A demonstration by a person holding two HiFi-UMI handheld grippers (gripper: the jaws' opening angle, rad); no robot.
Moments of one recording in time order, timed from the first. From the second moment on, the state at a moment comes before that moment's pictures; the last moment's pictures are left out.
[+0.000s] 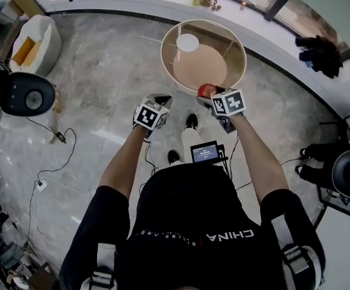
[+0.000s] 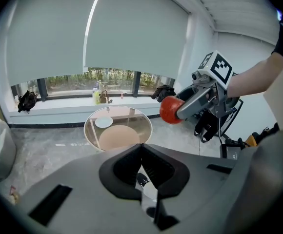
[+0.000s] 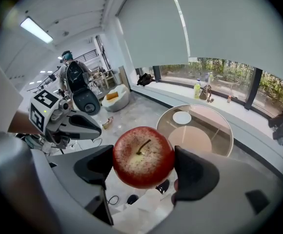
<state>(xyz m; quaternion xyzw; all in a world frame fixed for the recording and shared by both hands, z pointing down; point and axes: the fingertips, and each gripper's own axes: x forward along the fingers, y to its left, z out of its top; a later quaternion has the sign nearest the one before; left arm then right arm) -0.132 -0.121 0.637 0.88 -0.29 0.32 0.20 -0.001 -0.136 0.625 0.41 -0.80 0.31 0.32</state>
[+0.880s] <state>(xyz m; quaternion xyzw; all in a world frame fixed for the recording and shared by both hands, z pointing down) -0.060 -0.363 0.632 0.87 -0.28 0.36 0.19 0.042 -0.384 0.622 0.39 -0.81 0.33 0.29</state>
